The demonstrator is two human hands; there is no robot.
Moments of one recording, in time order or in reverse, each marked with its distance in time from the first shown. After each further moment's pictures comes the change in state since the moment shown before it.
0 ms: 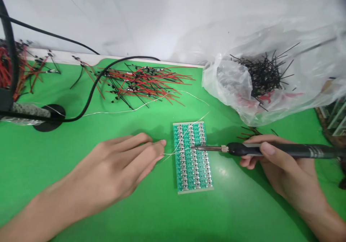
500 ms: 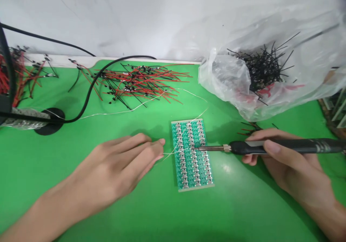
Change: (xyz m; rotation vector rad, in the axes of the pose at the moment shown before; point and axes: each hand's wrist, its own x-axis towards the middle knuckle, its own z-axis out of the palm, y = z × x) left_hand -0.001 -0.002 0.001 0.006 -0.007 0.019; right_hand 0.001 -0.003 -0.001 0.039 -0.010 0.010
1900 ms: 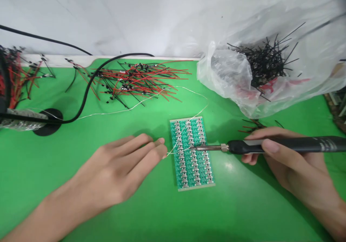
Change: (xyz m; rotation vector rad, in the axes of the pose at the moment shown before) left_hand 0.005 0.003 0.003 0.072 -0.008 0.099; right_hand -0.006 0.004 -0.004 -0.085 -0.032 -0.011
